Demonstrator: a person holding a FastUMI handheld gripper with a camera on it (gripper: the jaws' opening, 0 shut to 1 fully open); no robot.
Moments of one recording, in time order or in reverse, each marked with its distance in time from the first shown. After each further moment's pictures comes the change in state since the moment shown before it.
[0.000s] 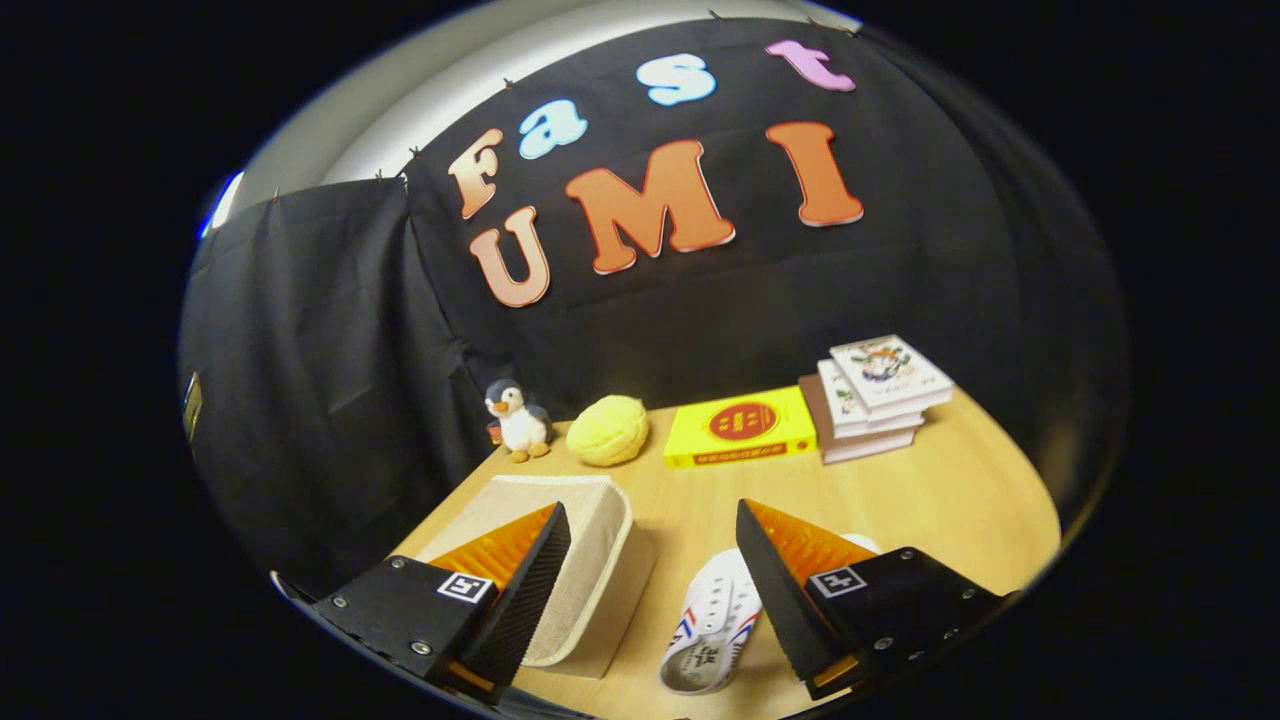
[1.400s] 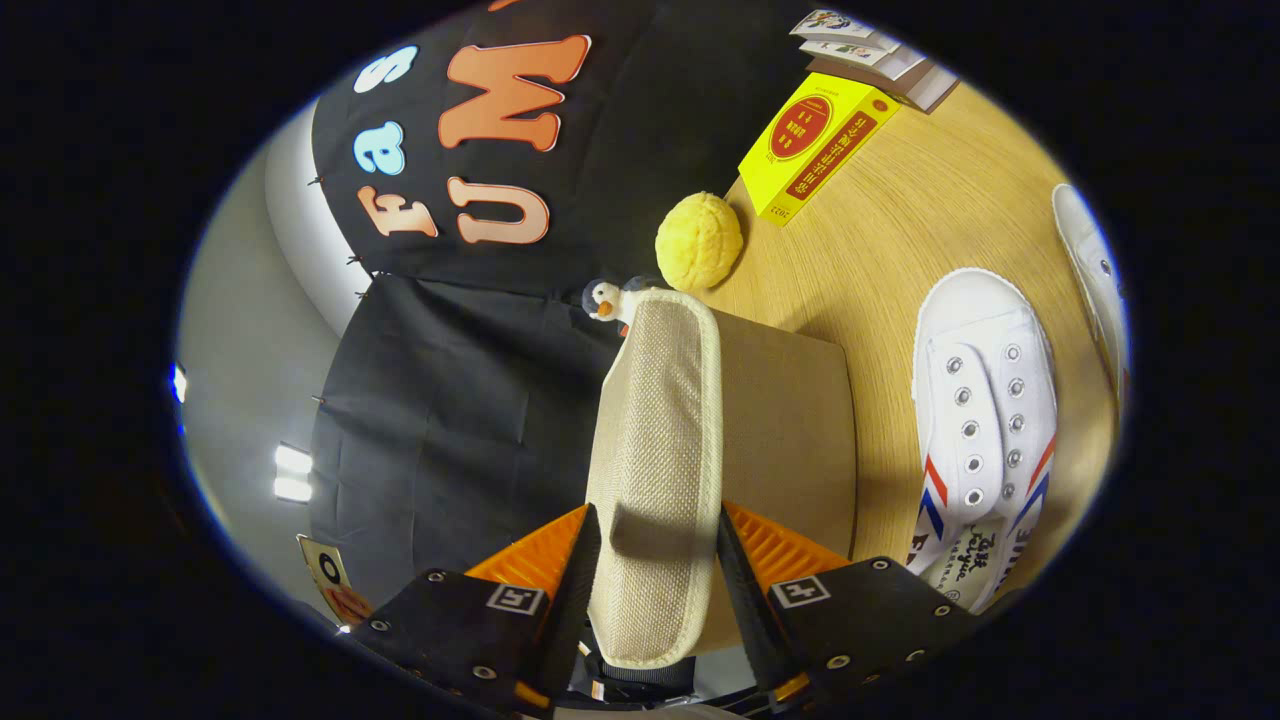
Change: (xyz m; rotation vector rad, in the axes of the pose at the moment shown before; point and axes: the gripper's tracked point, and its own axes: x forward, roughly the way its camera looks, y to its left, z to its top) arm 0.051 0.064 -0.096 0.699 0.445 0.505
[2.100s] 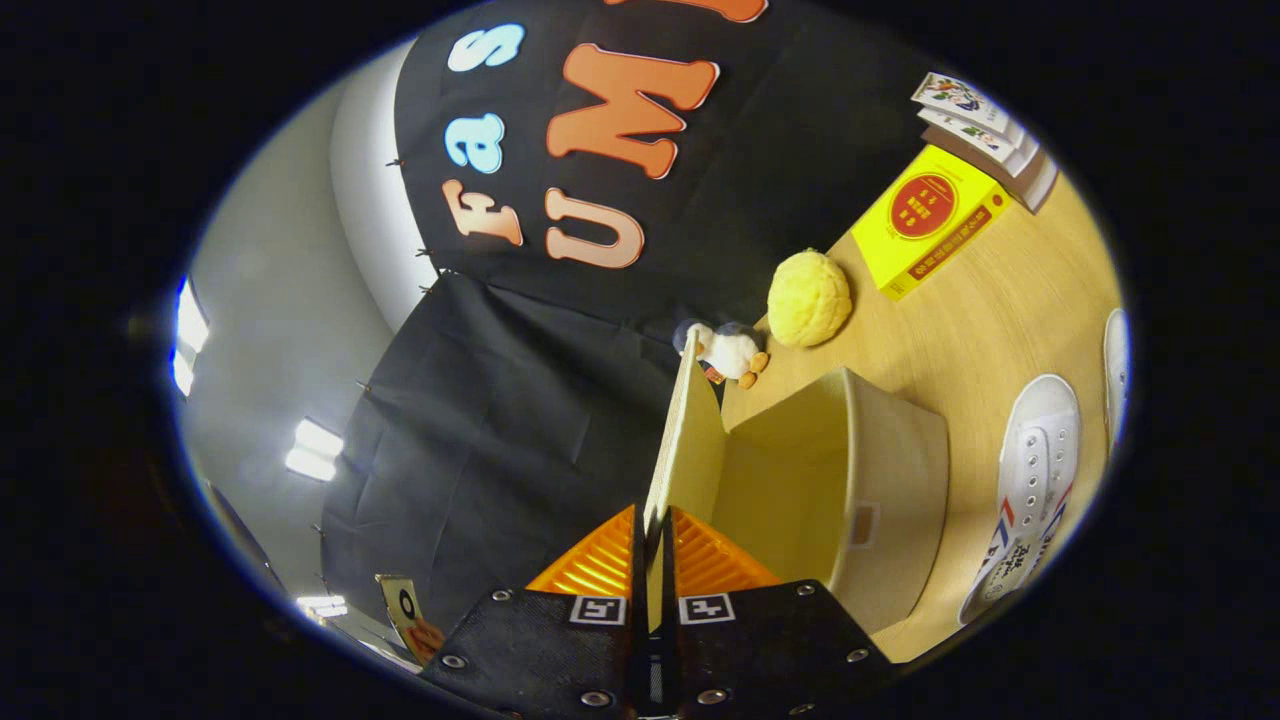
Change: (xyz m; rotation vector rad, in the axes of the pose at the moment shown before) arm -0.008 0.139 0.021 -0.175 -0.079 0.110
